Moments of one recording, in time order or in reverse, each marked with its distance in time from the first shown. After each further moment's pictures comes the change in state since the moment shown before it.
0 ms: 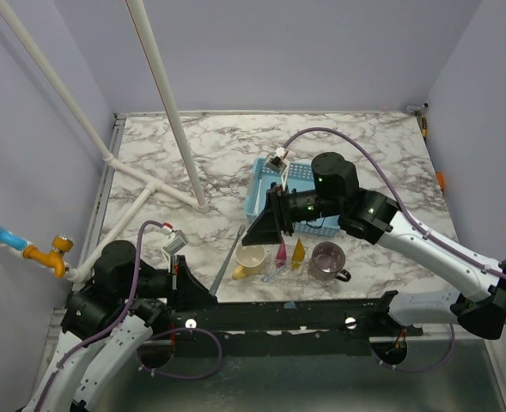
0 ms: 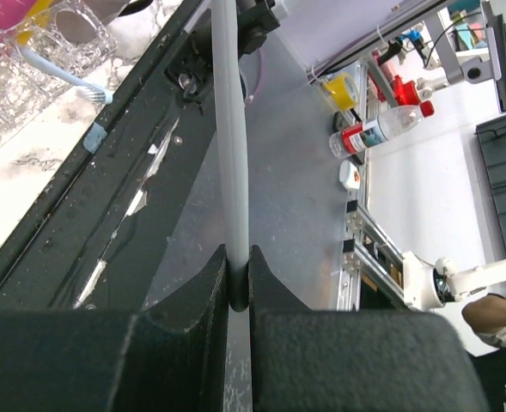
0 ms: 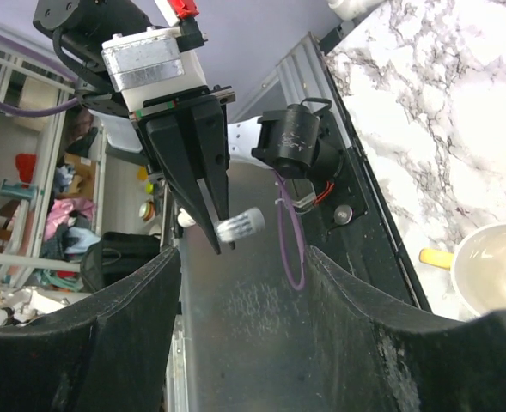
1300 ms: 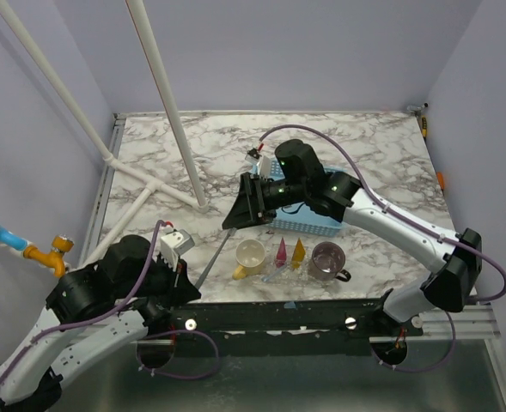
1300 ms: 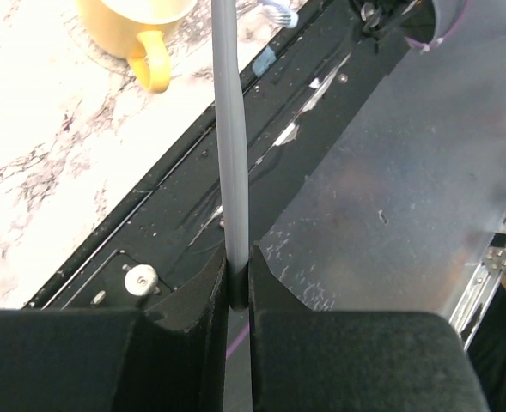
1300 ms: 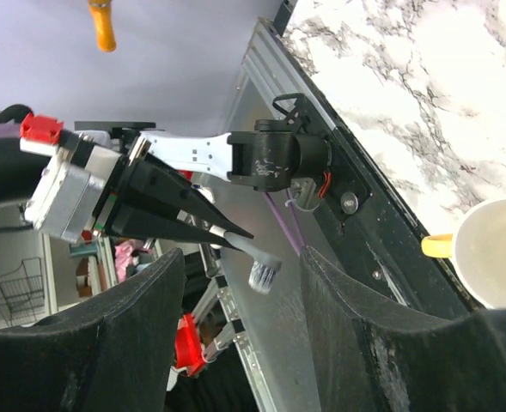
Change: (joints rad) left arm -0.277 0.170 0.209 -0.382 -0.566 0.193; right arm -0.026 0.253 0.167 -0.114 0.039 0.217
